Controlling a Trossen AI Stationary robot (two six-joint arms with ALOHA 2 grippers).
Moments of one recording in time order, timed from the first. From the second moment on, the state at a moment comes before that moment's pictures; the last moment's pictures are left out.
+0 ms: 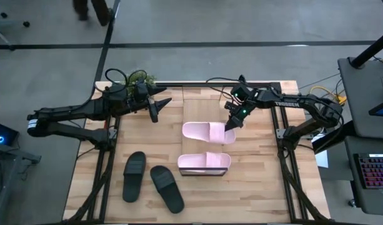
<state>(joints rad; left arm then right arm) 0.17 0.93 0.93 -0.06 -0.25 -0.07 -0.56 1.44 0.78 -0.37 -0.97 0.20</state>
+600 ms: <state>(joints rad) 0.17 0.93 0.93 -0.05 -0.27 -0.07 -0.53 1.44 0.61 -0.09 -1.02 0.34</state>
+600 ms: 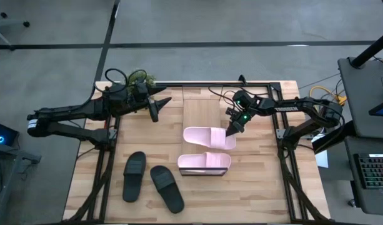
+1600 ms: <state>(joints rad) 0.17 0.93 0.93 -0.05 -0.28 -0.07 -0.50 1.65 0.67 0.01 -1.13 0.34</state>
